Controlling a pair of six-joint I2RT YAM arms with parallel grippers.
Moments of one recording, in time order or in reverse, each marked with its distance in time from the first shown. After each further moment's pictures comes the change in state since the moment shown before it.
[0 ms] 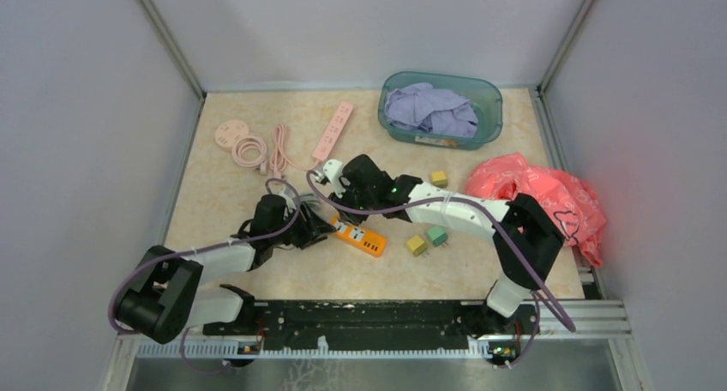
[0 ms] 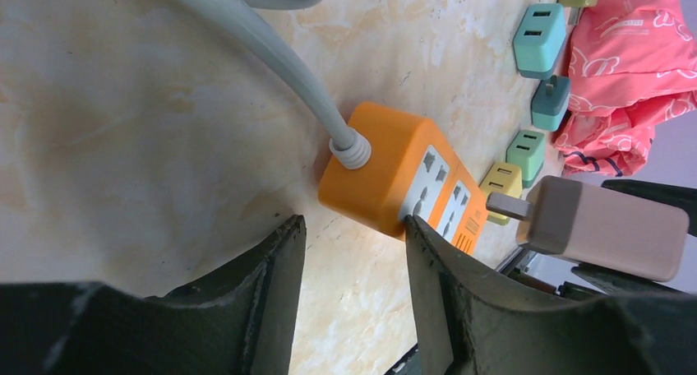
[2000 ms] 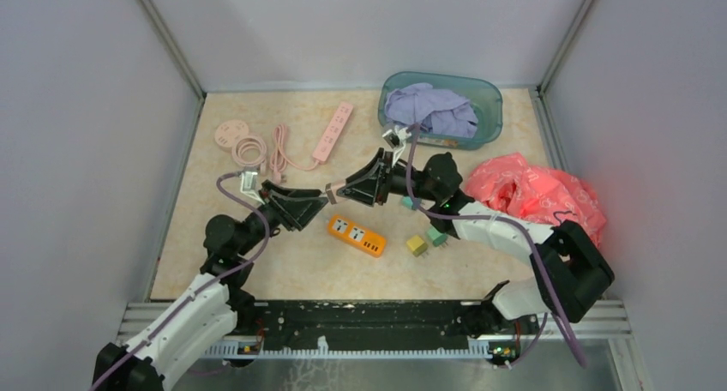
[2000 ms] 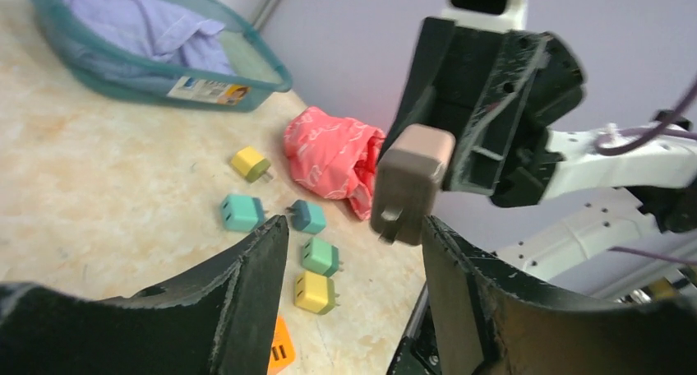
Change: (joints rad) left arm -0.002 -0.580 -0.040 0.419 0.117 0.136; right arm -0.245 -0.261 -0.466 1.223 -0.606 0.797
